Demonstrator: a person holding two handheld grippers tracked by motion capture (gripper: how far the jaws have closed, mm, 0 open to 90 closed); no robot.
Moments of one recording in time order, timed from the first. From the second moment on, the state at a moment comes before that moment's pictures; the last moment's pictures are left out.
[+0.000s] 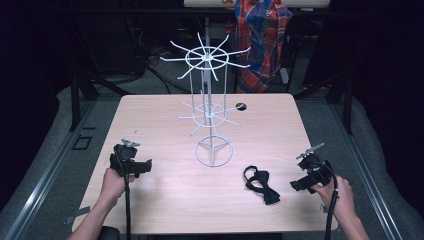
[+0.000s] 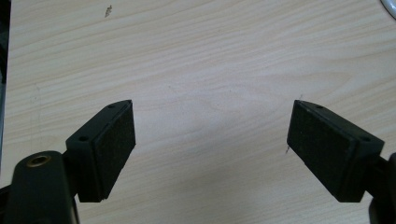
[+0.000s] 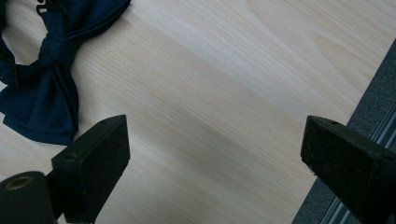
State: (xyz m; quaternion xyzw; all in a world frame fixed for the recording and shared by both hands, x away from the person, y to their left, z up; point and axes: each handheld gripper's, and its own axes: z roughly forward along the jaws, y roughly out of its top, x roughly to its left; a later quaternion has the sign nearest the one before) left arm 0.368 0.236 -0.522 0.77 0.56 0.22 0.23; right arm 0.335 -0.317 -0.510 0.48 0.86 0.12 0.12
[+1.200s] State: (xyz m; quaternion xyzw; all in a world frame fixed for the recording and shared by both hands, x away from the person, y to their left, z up) left arm 0.367 0.236 -0.522 0.77 0.55 0.22 0.23; right arm 0.331 -0.293 -0.509 0.45 0.87 0.16 0.08
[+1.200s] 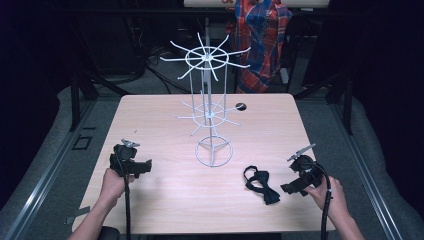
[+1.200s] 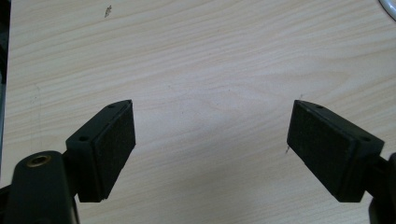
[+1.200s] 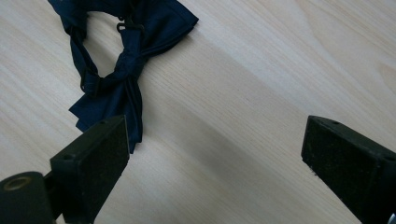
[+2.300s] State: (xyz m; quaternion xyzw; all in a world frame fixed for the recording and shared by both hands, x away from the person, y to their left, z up) left arm 0.367 0.236 -0.522 0.77 0.55 0.22 0.23; right arm 0.332 -0.270 -0.511 0.42 0.89 0.17 0.06
